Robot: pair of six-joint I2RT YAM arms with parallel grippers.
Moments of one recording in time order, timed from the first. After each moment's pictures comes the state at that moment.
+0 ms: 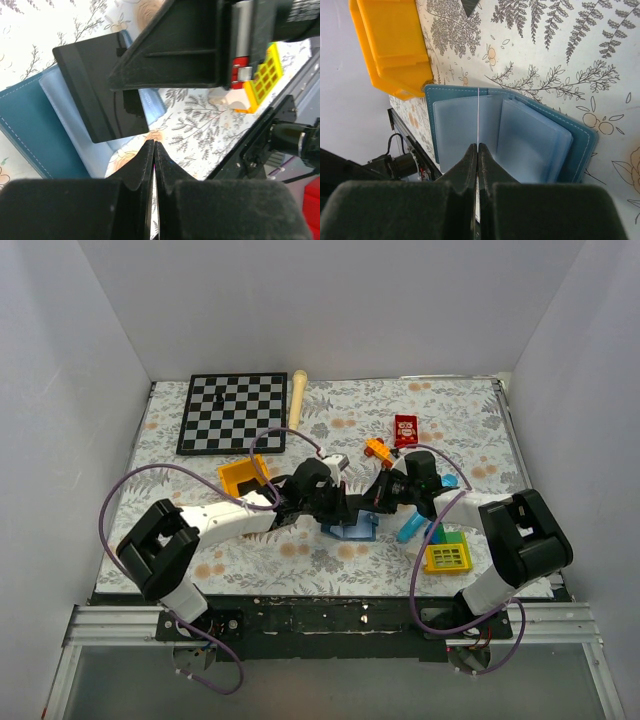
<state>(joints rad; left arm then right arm) -0.86 1.58 0.94 -0.03 0.23 -0.58 0.40 1.58 0.64 0.25 -0.63 0.84</state>
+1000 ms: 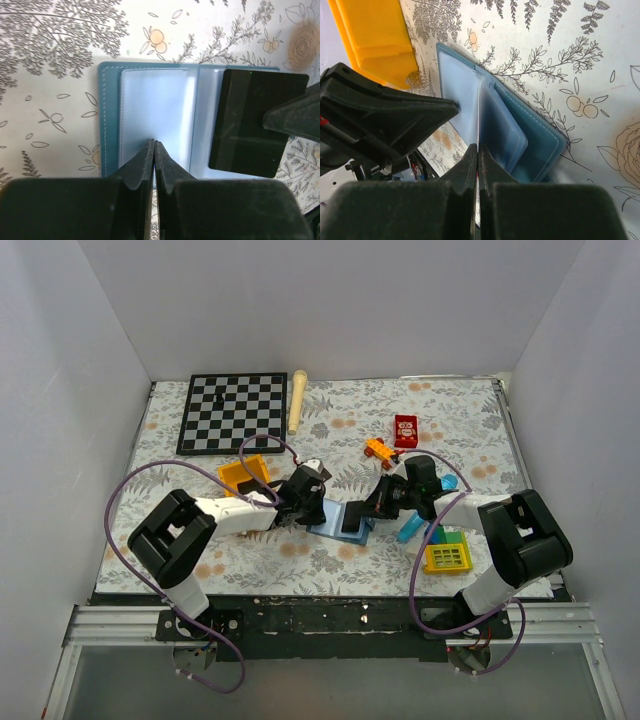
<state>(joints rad) -0.80 1.68 0.86 -0.06 -0.04 -0.64 0.40 1.58 0.61 0.22 -0.62 0.81</state>
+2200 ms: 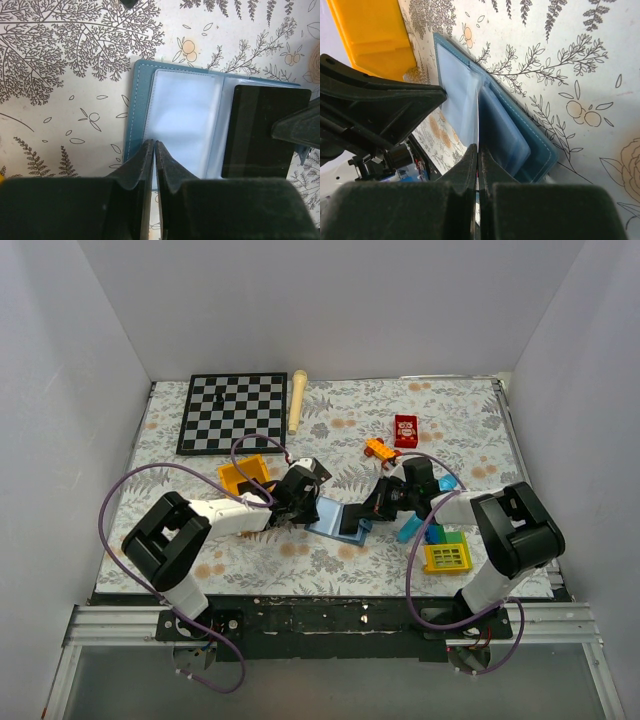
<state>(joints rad) -0.76 1.65 0.83 -0.05 -0.09 -0.63 0.40 1.64 0.61 0.26 -0.67 0.82</state>
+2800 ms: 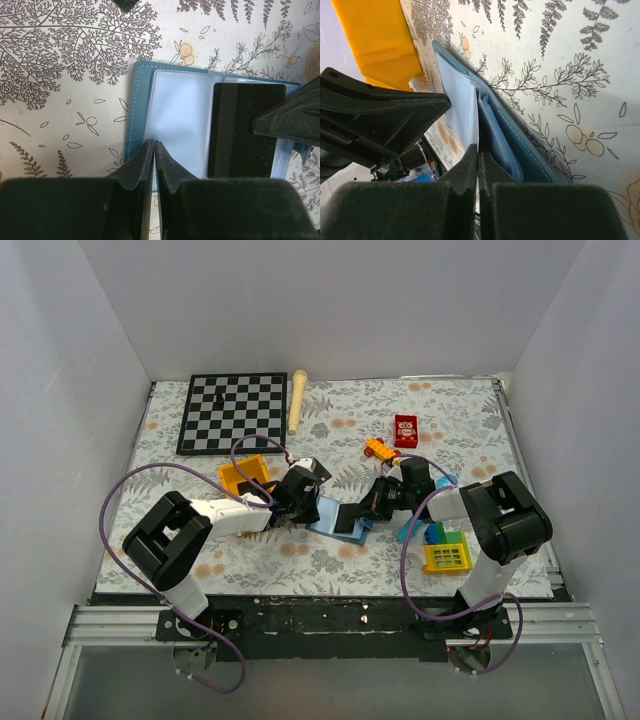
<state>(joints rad) -0.76 1.66 0.82 -0.02 -0.09 -0.63 0.40 1.74 0.63 0.36 -0.72 0.90</state>
